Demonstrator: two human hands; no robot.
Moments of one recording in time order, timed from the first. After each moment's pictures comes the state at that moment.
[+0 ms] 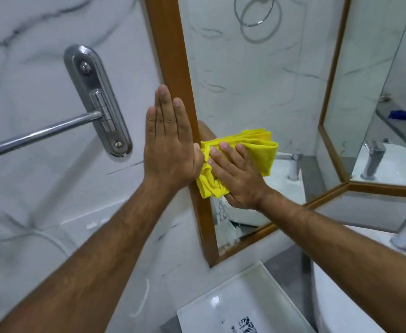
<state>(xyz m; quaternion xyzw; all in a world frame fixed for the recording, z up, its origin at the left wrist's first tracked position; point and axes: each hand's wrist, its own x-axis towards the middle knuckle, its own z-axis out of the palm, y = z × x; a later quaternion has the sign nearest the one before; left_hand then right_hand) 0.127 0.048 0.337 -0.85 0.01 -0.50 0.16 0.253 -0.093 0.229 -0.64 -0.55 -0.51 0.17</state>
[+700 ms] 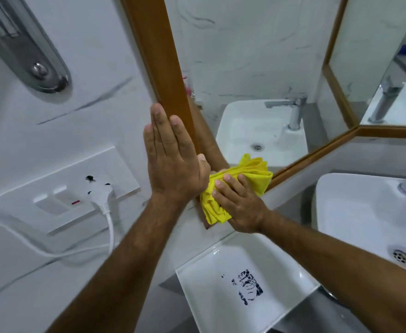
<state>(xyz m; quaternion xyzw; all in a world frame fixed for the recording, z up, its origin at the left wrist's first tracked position) 0.135 0.046 0.197 -0.86 -0.01 -0.51 0.10 0.221 -0.108 0.023 -0.73 -0.55 -0.37 0.17</state>
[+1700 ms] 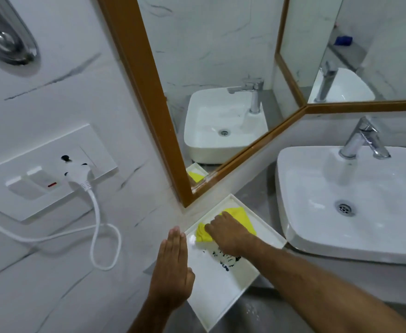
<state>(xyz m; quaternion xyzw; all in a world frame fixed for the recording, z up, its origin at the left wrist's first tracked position) -0.042 0.029 -0.016 -1.00 0.03 -0.01 -0.06 0.108 -0.137 -0.035 -0.89 -0.46 0.06 -0.02</state>
